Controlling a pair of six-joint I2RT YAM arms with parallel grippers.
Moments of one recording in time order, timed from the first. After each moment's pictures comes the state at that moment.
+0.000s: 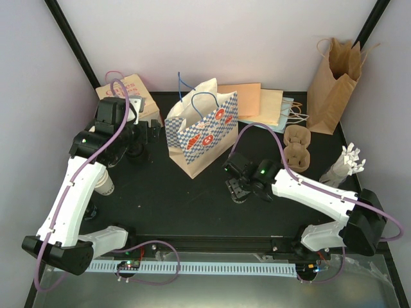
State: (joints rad) left arm -0.26 1.14 1.42 -0.95 0.00 -0.17; right arm 0.95 1.33 1.02 -0.91 0.25 0.41
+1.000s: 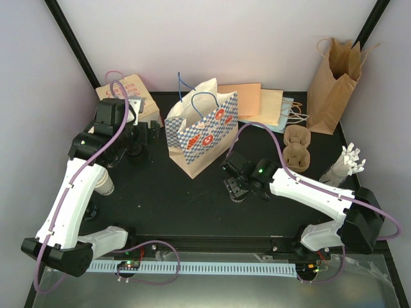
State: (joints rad) left arm -0.26 1.13 1.41 -0.95 0.00 -0.16; right arm 0.95 1.35 1.03 -0.88 0.25 0.39
